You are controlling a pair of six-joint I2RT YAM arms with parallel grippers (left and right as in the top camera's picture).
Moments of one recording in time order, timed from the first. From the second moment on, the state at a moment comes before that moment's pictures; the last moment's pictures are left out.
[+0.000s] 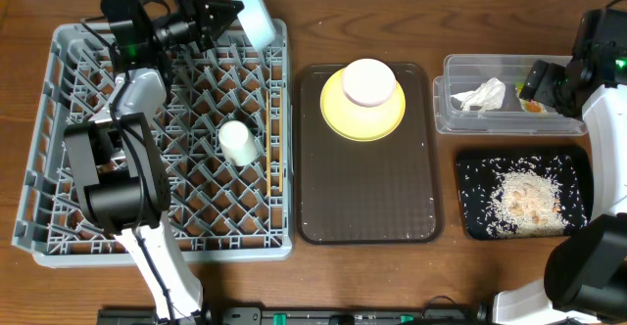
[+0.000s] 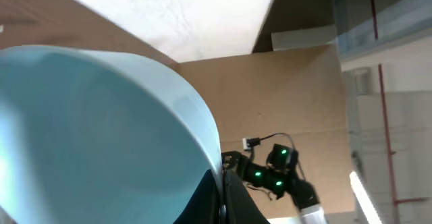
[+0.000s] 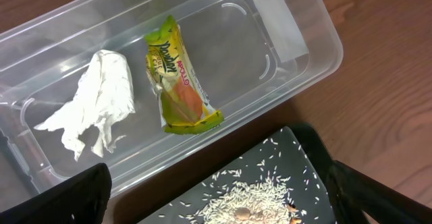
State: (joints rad) left arm 0.18 2.16 1.50 0.70 1.34 -1.50; right arm -0.24 1.71 1.52 -0.93 0.22 0.22
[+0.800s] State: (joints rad) left arm 0.14 2.16 1.51 0.29 1.36 -1.23; right arm -0.24 1.71 1.52 -0.93 0.22 0.22
